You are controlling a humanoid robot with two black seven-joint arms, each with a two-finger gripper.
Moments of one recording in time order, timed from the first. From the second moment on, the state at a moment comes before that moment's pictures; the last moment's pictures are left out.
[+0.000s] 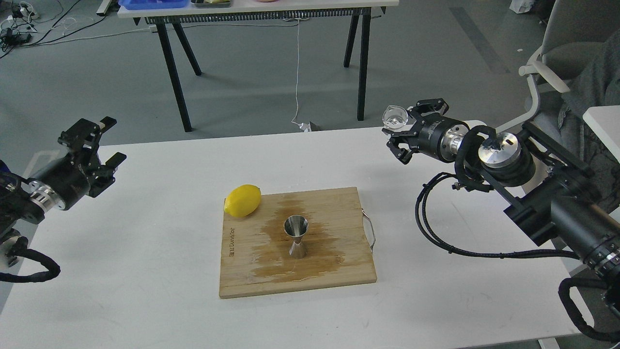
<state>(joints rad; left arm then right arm) -0.65 0.53 -0.63 -0.55 0.64 -0.49 -0.49 0.90 -0.34 0.66 1.01 0.18 -0.20 -0.32</state>
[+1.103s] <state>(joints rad) -0.65 0.48 -0.63 -0.55 0.64 -0.49 -0.49 1.17 -0.37 0.11 1.34 -0.31 0.00 -0.35</state>
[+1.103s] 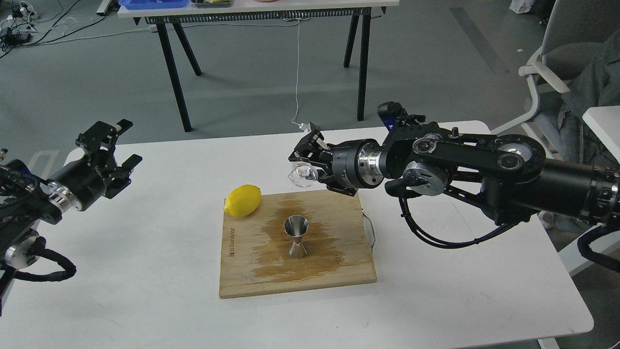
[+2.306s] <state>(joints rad) -0.65 0.48 -0.63 -0.55 0.64 -0.49 -0.49 1.17 -0.34 0.08 1.34 -0.85 0.22 -0.20</state>
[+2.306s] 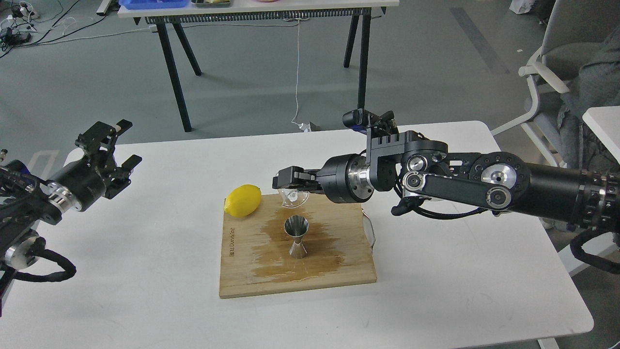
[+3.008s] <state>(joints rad) -0.65 0.48 -0.63 -0.55 0.64 -0.49 -0.49 1.16 -0.35 0.05 1.34 -1.05 0.22 -0.06</state>
